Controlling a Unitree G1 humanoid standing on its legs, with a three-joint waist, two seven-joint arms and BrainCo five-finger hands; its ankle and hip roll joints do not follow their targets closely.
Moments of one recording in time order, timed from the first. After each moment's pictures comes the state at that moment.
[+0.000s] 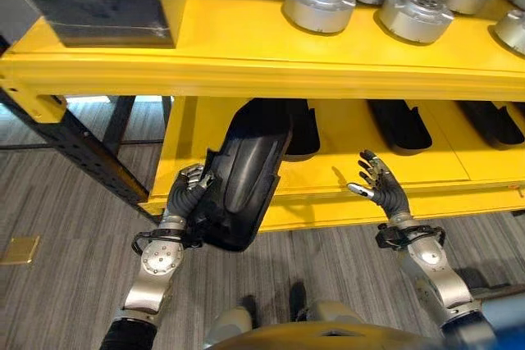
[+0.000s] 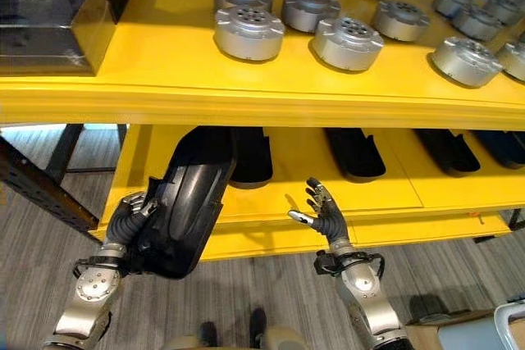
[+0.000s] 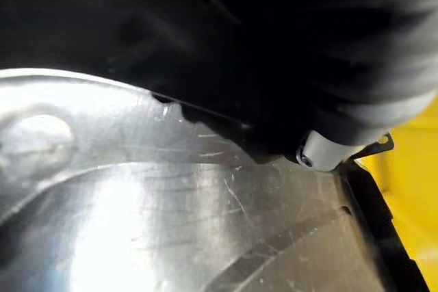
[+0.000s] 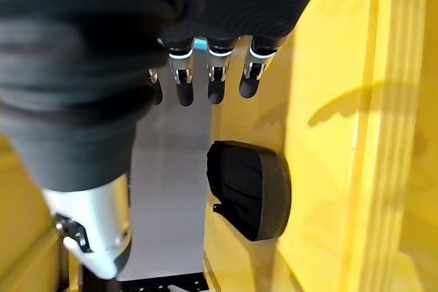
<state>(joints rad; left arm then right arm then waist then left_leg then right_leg) 0.12 0.41 -0.08 0.06 -0.17 -0.20 0.16 0.08 -0.41 0.23 0.04 0.44 -0.17 -0.05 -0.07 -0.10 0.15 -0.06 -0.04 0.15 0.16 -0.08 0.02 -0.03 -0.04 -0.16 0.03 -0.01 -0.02</state>
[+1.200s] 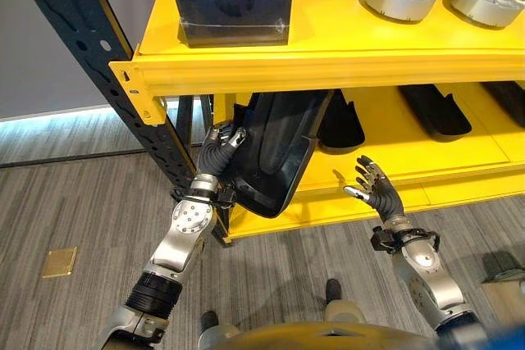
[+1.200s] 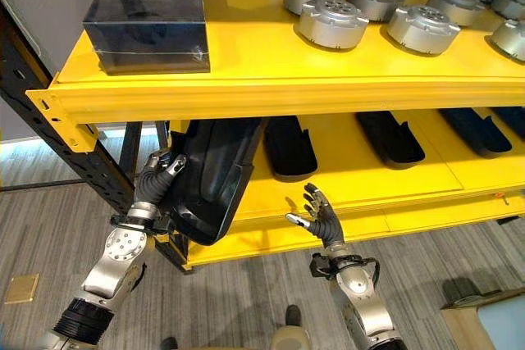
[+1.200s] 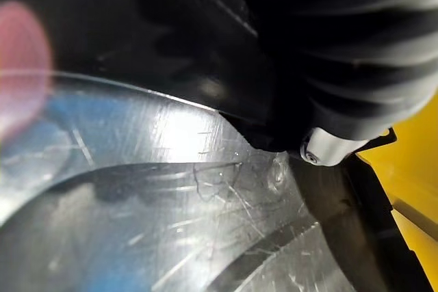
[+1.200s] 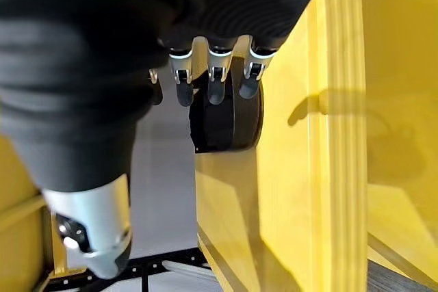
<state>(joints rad) -0.11 0.39 -0.26 -0.02 -0.29 -0.20 0.21 0.10 -0.37 0.29 0.07 0.45 -0.17 -0.07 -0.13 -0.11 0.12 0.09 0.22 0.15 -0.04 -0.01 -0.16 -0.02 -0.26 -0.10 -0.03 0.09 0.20</state>
